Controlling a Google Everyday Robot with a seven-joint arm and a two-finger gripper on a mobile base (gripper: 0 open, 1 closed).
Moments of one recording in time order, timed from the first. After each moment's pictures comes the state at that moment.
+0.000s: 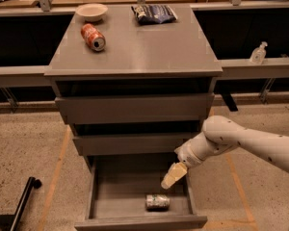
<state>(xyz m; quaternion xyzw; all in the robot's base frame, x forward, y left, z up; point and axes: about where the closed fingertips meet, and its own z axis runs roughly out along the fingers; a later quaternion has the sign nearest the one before) 0.522 -0.103 0.515 -0.49 0.82 0.26 0.15</state>
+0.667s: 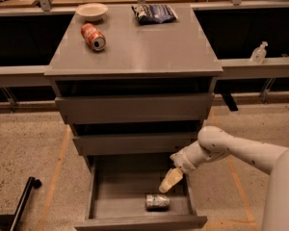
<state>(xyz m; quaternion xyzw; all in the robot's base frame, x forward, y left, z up) 0.539 -0.100 0.441 -0.49 0.81 0.29 0.16</state>
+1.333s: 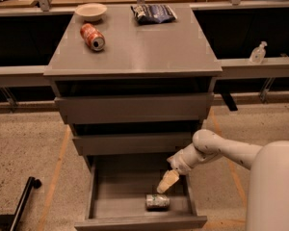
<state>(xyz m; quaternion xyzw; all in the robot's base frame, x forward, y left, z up) 0.554 -0.091 0.394 -0.49 0.80 0.30 0.15</state>
